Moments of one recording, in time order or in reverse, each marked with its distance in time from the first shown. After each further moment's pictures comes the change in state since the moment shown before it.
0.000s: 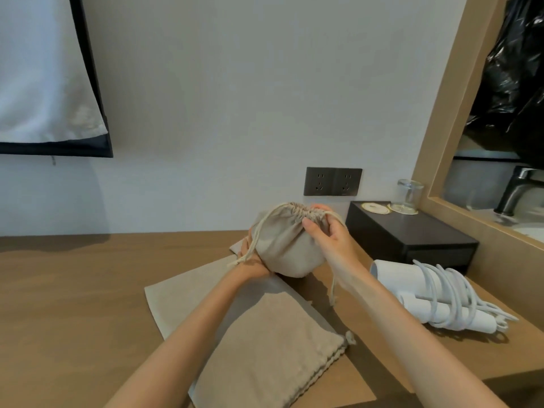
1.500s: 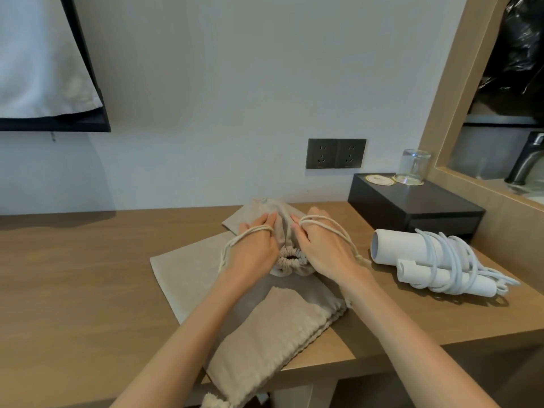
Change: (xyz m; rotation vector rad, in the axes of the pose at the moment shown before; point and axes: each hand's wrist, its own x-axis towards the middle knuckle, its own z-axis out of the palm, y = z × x) left_hand -0.068 0.020 0.005 0.391 0.236 0.254; right_hand -0.028 0.028 0.003 -1.005 -0.129 -0.196
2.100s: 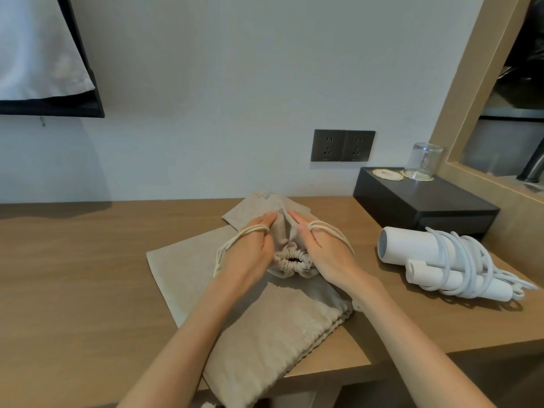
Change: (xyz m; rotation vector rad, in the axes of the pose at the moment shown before) left_hand -0.001 -0.028 0.015 -0.226 0.088 0.049; right_hand -0.008 0.003 0.006 0.321 -0.221 0.042
